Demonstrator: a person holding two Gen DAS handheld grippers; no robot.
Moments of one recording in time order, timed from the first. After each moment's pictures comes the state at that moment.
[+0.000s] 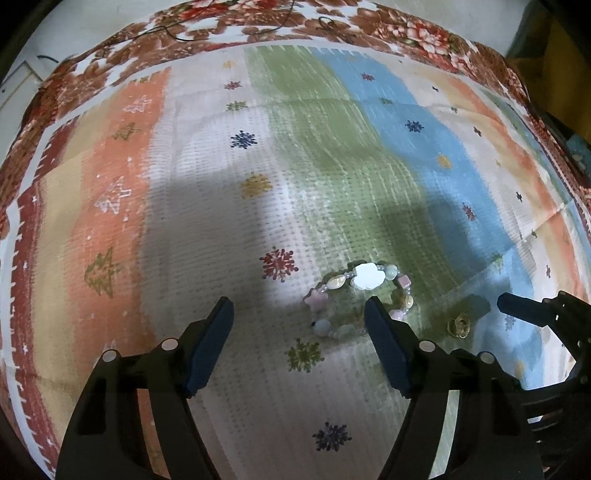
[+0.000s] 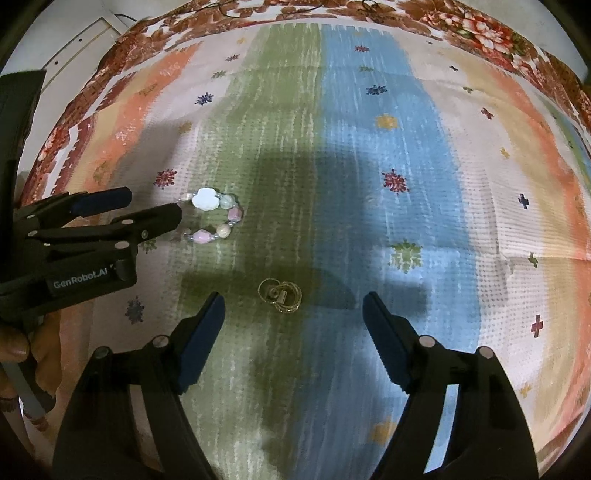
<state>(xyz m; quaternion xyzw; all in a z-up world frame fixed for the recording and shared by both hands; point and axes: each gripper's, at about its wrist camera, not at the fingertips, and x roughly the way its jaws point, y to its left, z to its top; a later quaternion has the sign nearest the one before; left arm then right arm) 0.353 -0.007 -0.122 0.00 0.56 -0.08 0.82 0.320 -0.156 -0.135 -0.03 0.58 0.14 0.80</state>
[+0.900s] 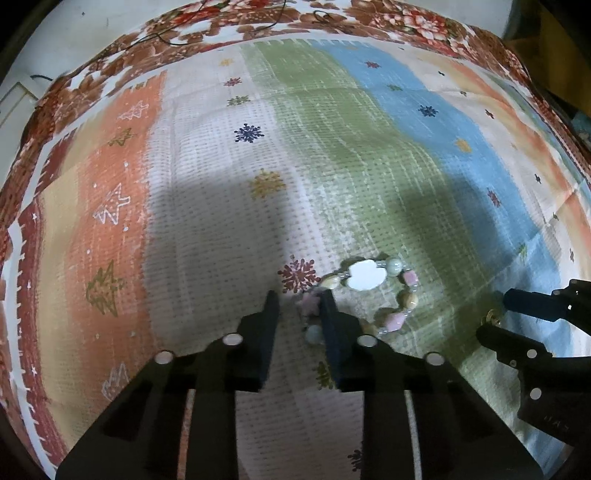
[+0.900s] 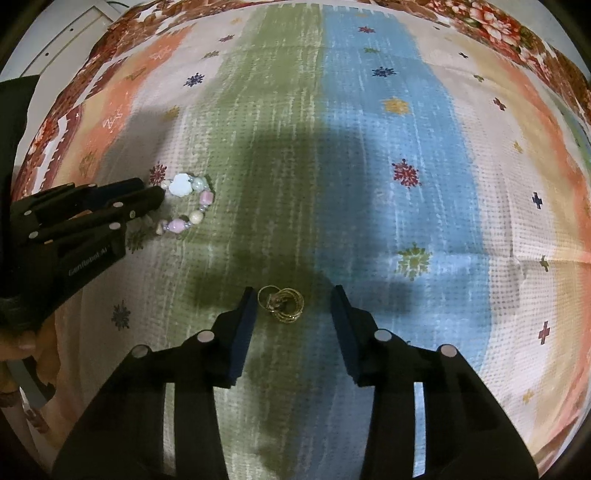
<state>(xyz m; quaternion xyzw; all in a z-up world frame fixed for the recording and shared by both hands) 0.359 -0.003 -0.136 0.05 0.56 -0.08 0.83 0.333 -0.145 -0.151 -0.04 0.60 0.14 0.79</state>
